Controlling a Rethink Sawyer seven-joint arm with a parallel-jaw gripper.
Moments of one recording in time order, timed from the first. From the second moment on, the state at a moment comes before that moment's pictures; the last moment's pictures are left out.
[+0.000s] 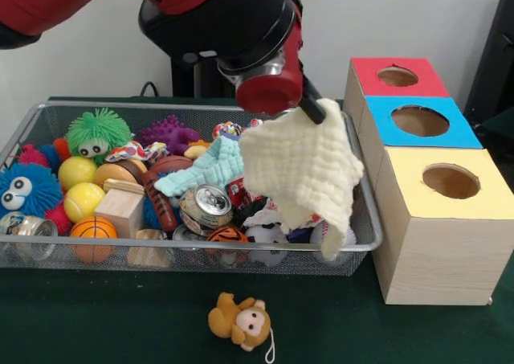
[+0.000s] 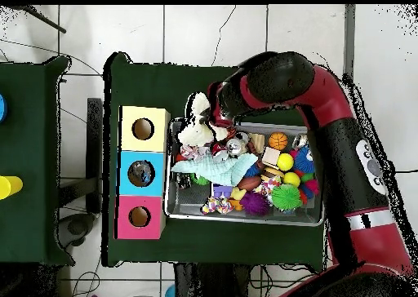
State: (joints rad) arm -0.78 -0.36 0.93 1.20 -0.26 1.39 0.31
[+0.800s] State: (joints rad) arm -0.73 -0.36 0.81 1.05 -0.36 1.41 0.31
